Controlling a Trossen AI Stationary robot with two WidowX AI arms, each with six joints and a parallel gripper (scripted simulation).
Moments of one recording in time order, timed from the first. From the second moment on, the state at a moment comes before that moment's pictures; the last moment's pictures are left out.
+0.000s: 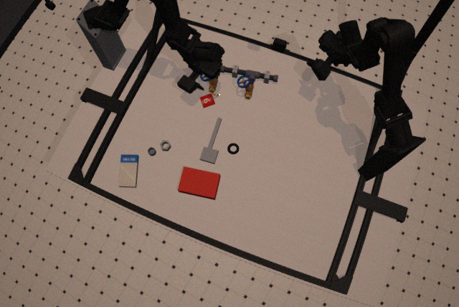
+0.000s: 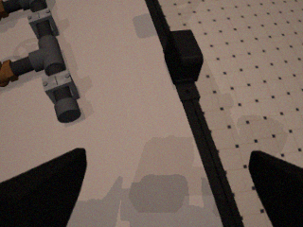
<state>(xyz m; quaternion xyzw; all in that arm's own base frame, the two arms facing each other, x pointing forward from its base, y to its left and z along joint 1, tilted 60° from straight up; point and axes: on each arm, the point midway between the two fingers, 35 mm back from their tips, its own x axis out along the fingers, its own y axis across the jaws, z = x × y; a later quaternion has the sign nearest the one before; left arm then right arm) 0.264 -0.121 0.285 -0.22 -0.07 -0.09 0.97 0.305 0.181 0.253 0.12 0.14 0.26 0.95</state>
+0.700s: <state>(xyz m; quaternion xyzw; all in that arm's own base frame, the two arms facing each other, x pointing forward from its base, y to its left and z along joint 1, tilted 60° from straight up) 0.264 -0.121 0.285 -0.22 -0.07 -0.09 0.97 0.305 0.181 0.253 0.32 0.19 0.22 0.90</state>
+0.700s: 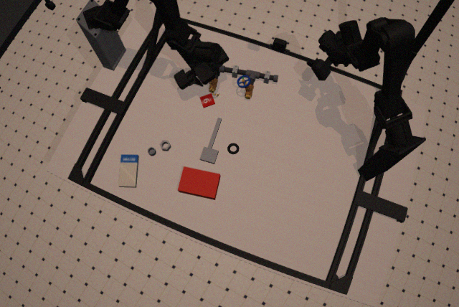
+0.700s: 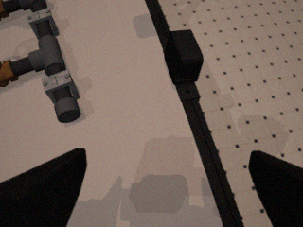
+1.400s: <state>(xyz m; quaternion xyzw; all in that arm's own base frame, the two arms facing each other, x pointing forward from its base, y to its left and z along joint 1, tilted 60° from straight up) 0.264 -0.121 0.285 -0.22 -0.07 -0.09 0.97 0.305 0.181 0.253 0.32 0.19 0.22 0.90</state>
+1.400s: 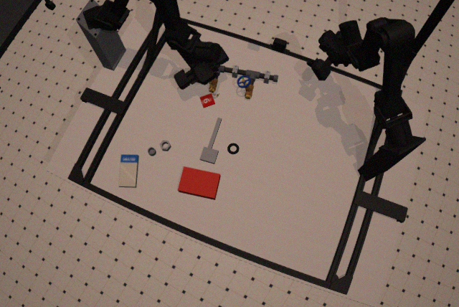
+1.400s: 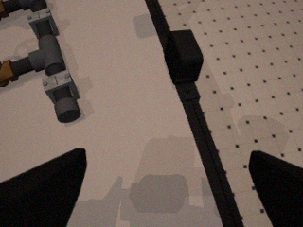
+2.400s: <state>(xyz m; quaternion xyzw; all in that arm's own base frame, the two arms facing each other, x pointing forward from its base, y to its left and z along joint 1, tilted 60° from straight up) 0.264 -0.121 0.285 -0.22 -0.07 -0.09 0.97 0.305 0.181 0.253 -0.26 0.03 0.29 0.92</state>
